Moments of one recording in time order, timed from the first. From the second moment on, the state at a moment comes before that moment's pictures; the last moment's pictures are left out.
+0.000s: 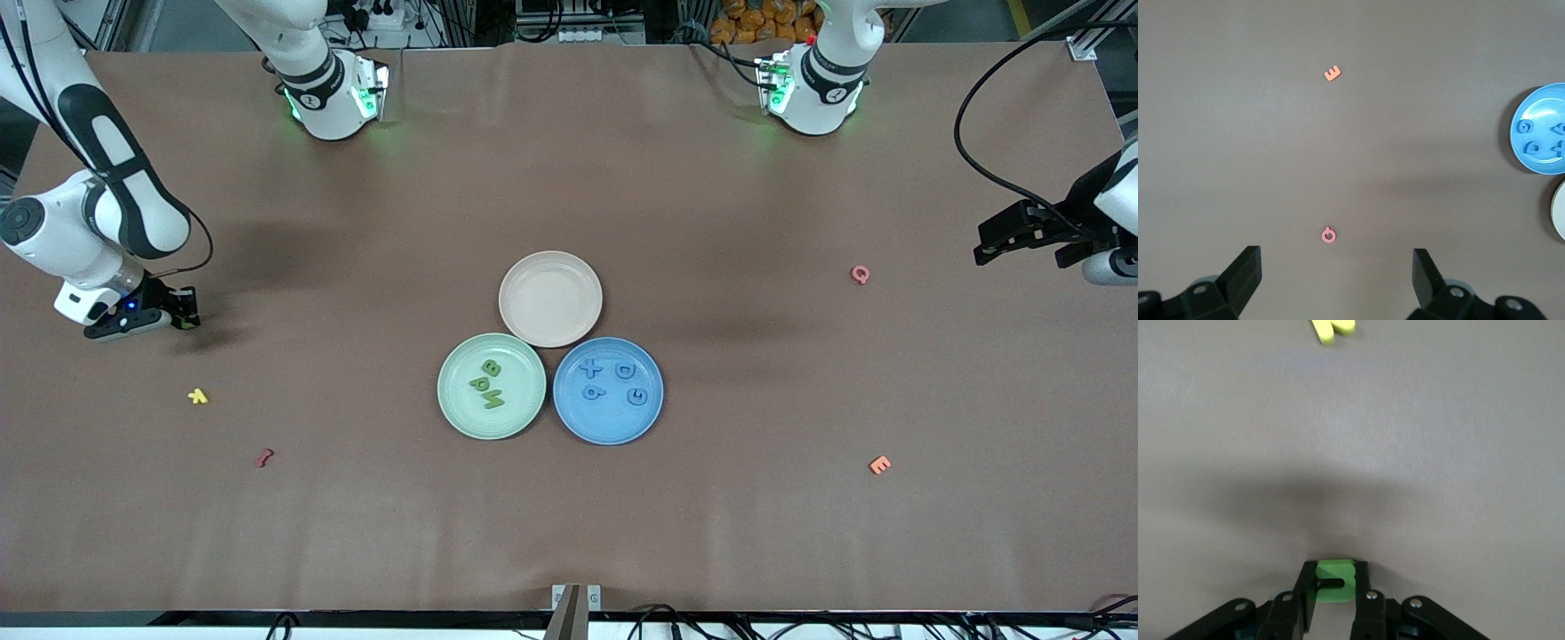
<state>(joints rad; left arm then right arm) -0.02 0.07 -0.02 -1.51 -0.01 1.59 0.01 -0.48 0.40 0.04 -2.30 0.02 2.77 -0.78</state>
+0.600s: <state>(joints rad) -0.02 0.07 -0.02 -1.51 -0.01 1.58 0.01 -0.37 0.33 0.20 -2.15 0.03 2.46 -0.28</state>
